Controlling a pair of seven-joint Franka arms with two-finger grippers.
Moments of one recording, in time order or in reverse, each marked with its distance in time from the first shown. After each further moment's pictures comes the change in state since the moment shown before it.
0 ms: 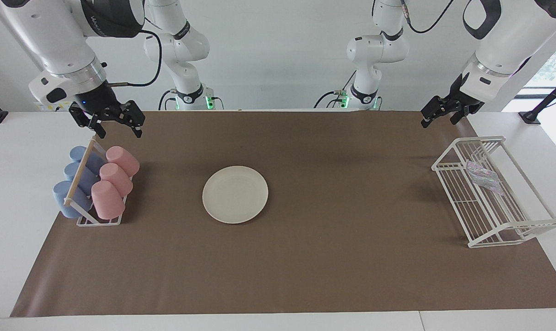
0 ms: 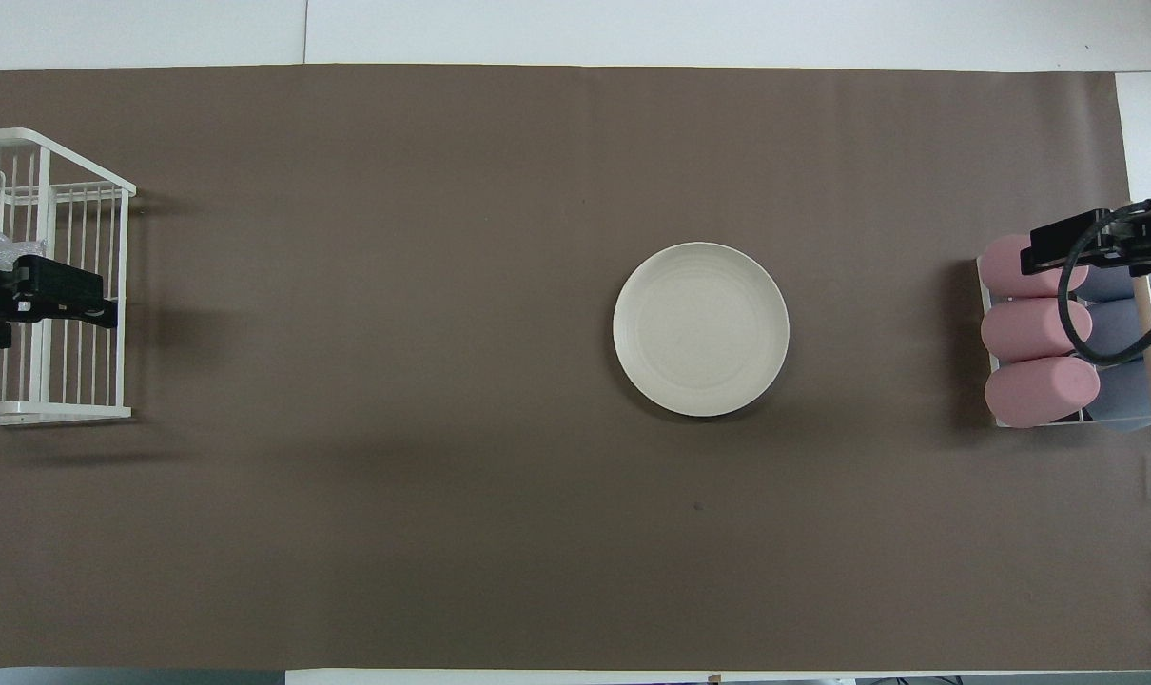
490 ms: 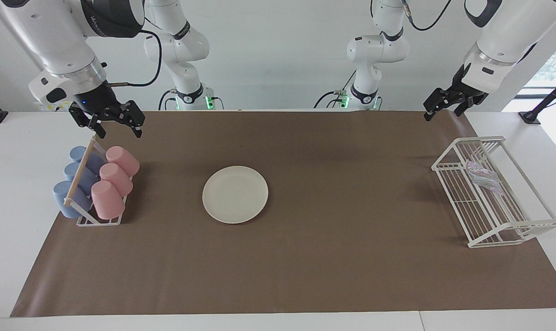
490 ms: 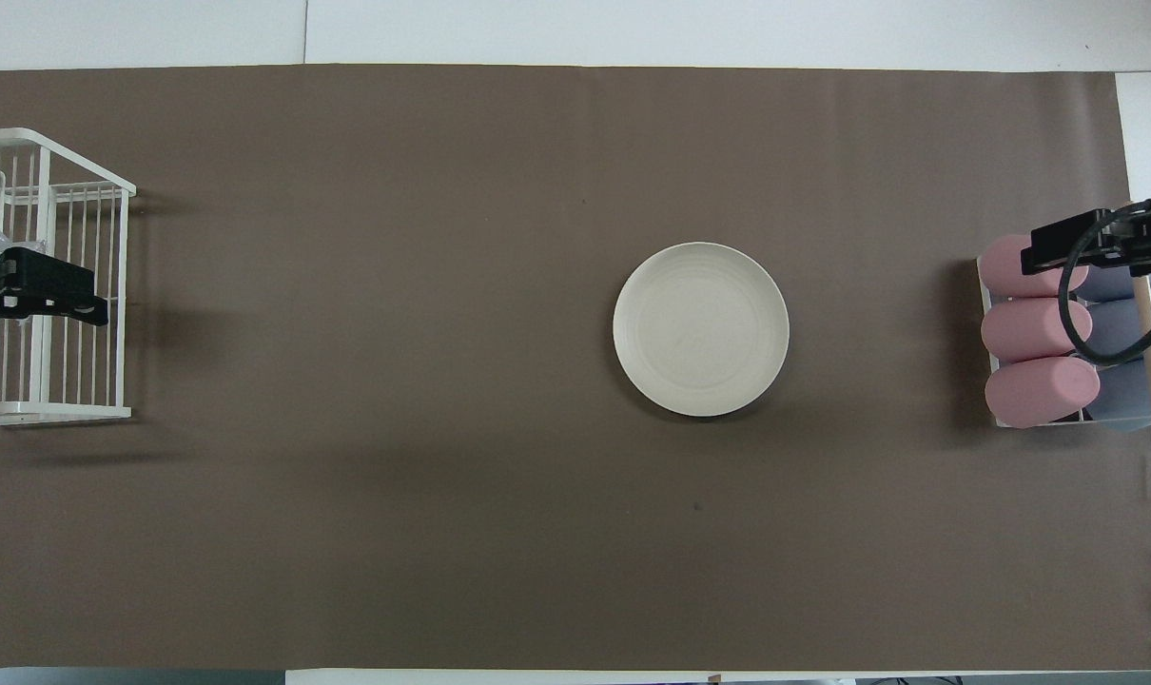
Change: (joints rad) left arm 0.000 0.011 -0.016 0.047 0.000 -0.031 -0.023; right arm 0.000 0.000 -0.001 0.000 0.000 0.000 -0.001
